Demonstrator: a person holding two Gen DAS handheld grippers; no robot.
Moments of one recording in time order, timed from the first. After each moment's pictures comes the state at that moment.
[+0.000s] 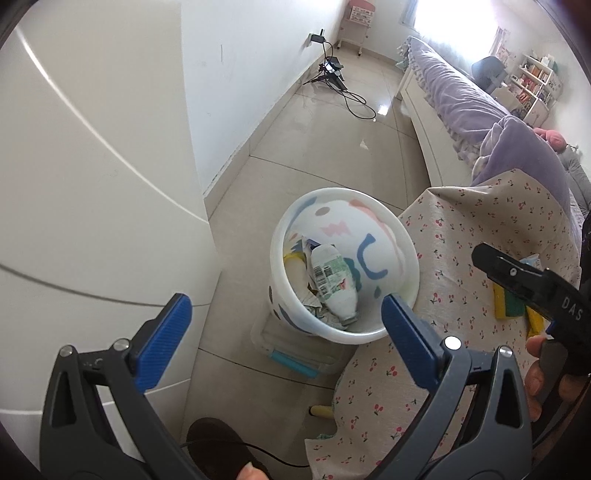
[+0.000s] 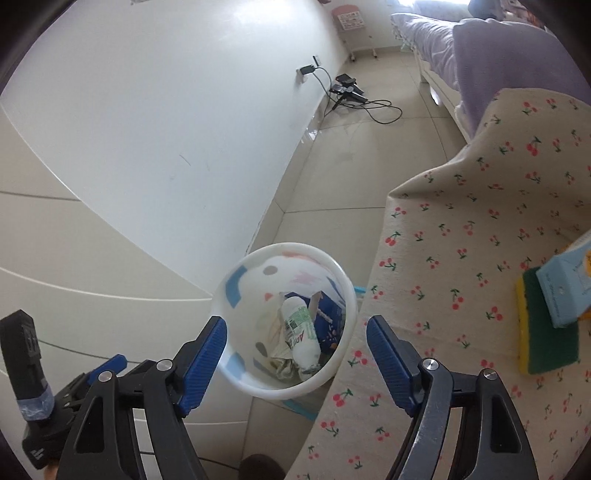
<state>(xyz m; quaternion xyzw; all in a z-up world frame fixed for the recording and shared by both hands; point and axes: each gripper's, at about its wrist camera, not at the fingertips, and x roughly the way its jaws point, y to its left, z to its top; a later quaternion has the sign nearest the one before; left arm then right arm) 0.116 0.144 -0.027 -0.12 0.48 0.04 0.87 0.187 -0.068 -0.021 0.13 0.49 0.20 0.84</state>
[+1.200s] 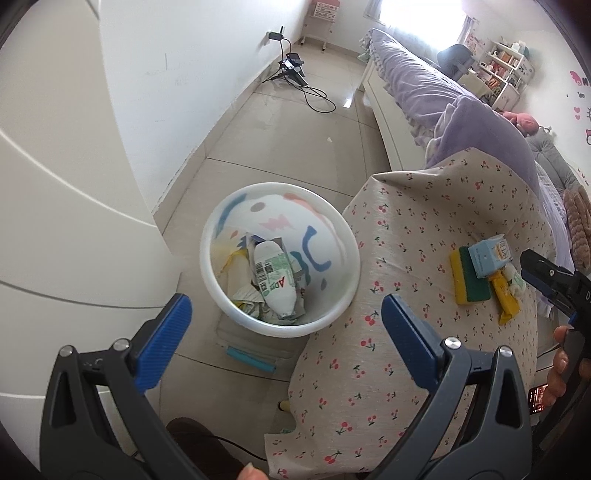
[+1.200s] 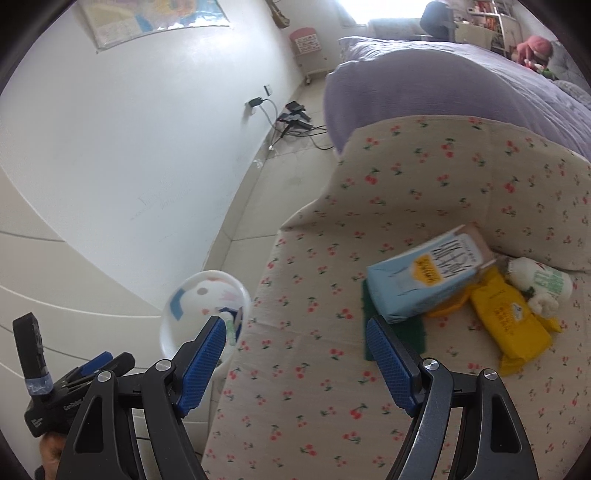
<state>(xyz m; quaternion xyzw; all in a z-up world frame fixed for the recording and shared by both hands) 0.118 0.094 -0.014 -0.12 0.48 -0.02 0.87 0.154 -0.191 0.028 0.13 0.46 0.11 0.87</state>
